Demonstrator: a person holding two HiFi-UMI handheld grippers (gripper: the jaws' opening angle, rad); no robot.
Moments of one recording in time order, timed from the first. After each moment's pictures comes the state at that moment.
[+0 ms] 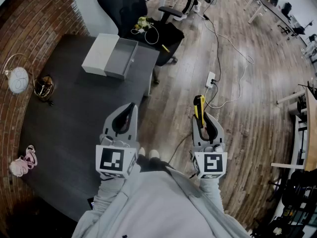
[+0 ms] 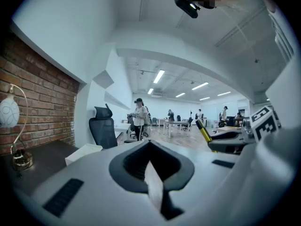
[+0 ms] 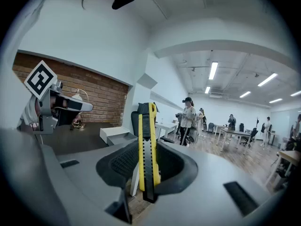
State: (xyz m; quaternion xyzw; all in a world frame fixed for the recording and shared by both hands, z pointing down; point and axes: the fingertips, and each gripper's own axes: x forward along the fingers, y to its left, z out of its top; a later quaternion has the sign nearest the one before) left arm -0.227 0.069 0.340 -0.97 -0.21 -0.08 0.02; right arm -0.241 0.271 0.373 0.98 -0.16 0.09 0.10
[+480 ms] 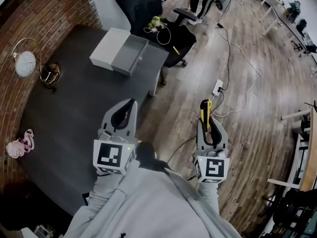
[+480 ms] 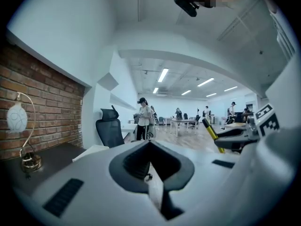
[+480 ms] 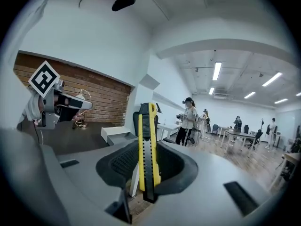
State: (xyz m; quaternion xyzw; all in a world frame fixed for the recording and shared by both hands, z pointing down) left arm -0.220 0.068 0.341 -0.98 -0.17 -0.08 0.04; right arm -0.233 0.290 0.378 0.98 -0.18 0.08 0.10
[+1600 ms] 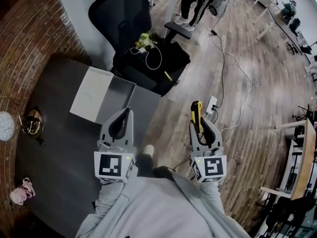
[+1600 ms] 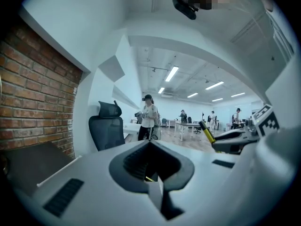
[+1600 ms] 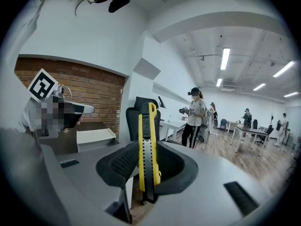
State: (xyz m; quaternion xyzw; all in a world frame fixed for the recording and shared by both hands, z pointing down) left arm 0.043 0.040 0.362 -0.98 -0.16 -0.08 0.00; right arm 0.039 0.250 0.390 0.96 -0.22 0.12 0.09
